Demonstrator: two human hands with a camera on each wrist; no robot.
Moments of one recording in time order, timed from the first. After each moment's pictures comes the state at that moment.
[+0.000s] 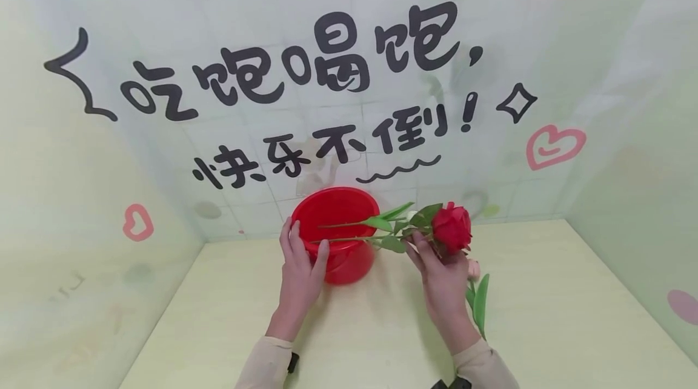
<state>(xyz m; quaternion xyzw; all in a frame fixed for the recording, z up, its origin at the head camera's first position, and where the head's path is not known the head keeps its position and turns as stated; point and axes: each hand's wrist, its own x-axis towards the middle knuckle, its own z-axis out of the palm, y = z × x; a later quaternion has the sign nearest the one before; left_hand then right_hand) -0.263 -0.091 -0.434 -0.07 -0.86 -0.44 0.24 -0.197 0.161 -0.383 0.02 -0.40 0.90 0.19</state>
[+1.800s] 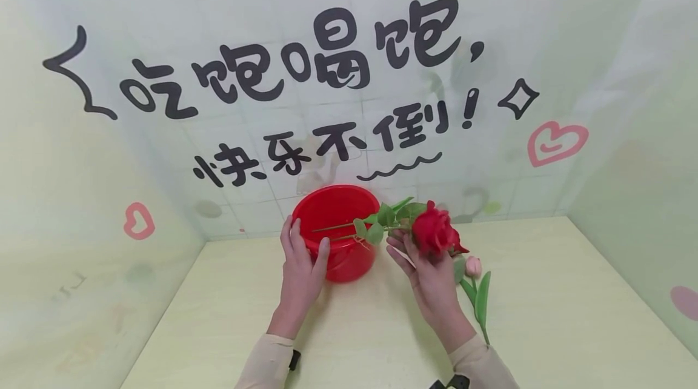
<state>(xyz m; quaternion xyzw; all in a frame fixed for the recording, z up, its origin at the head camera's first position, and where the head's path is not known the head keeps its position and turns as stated) -0.267 -0.090 -0.437 -0.07 -0.86 -0.43 0.25 -0.204 0.157 -0.399 0.11 -0.40 0.91 0.08</state>
